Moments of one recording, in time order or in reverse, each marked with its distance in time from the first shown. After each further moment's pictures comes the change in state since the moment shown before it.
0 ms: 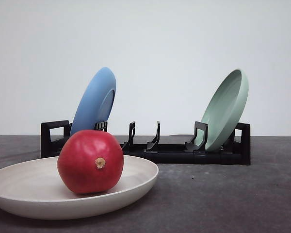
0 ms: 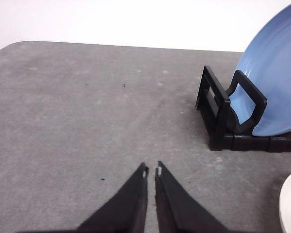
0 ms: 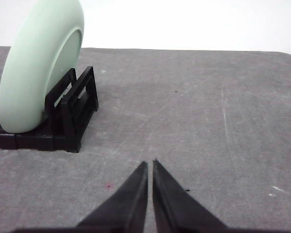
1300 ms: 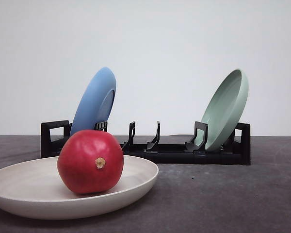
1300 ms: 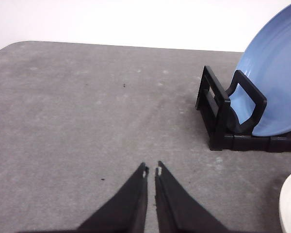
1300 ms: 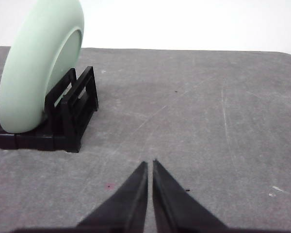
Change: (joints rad) left_arx 0.000 0.000 0.000 0.000 0.000 0.000; right_arx 0.000 0.000 0.000 0.000 0.000 0.000
